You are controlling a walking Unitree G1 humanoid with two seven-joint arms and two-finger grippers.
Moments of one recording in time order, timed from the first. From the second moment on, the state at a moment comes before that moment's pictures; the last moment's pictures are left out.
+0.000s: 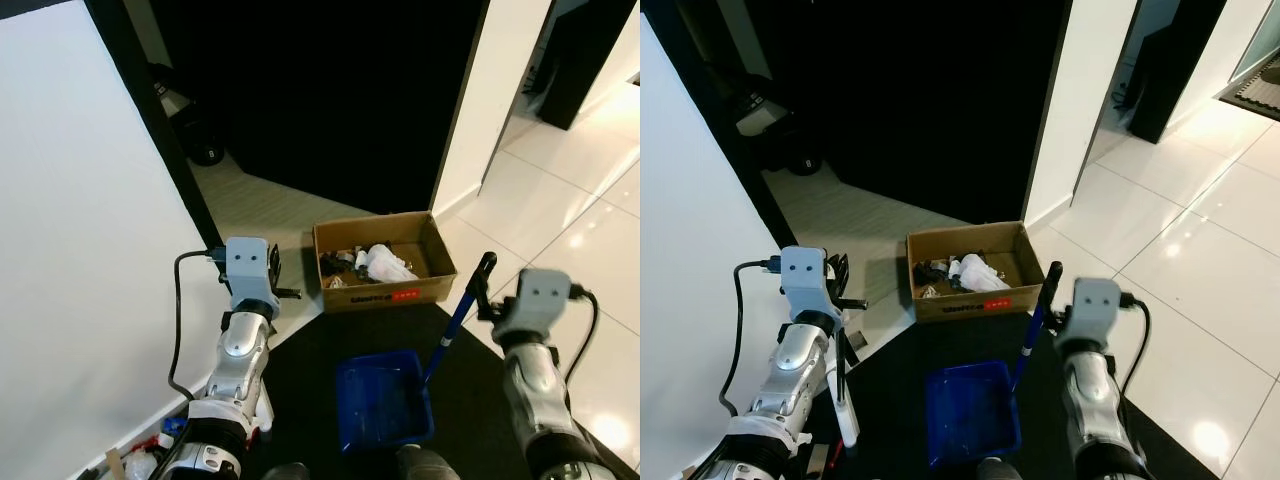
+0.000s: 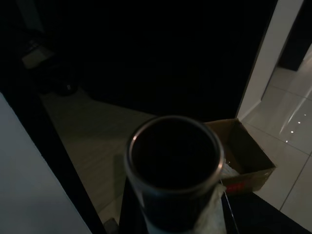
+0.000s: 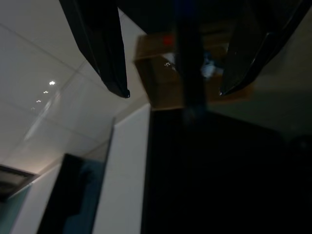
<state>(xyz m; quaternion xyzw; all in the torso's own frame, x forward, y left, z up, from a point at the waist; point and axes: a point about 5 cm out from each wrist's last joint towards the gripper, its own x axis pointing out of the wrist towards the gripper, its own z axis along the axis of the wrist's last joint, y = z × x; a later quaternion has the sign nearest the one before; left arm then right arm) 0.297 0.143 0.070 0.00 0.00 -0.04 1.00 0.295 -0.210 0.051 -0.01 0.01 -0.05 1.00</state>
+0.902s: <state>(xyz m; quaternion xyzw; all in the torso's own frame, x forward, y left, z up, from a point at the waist) 0.296 0.145 0.070 0.00 0.00 -0.03 1.00 0.304 -0.227 0.032 0.01 0.13 -0.04 0.99</state>
